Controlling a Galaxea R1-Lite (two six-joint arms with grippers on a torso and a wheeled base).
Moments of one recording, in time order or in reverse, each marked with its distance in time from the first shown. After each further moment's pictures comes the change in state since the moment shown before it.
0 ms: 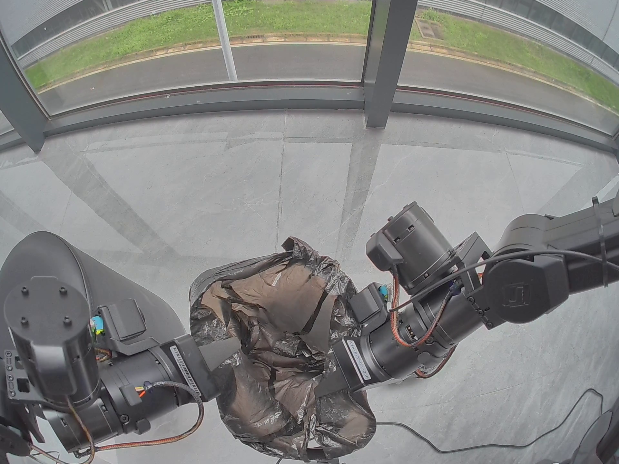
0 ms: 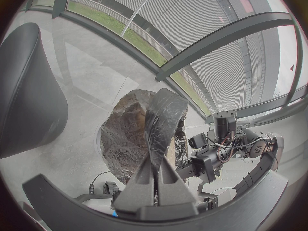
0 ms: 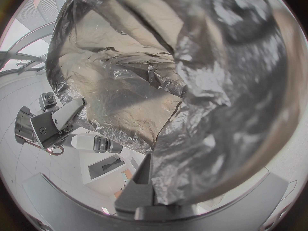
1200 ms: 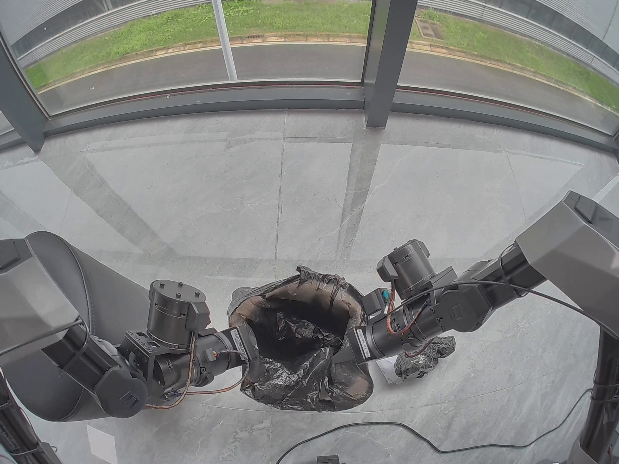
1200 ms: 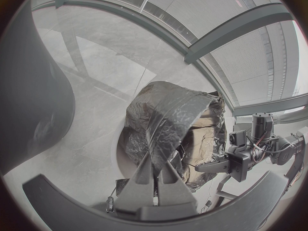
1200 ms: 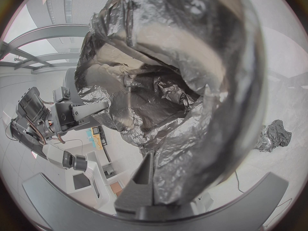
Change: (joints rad) left arm 0.349 0.610 -0.015 -0.381 -0.246 0.138; right arm -0.214 0.290 0.086 -0.402 -0.011 -0.194
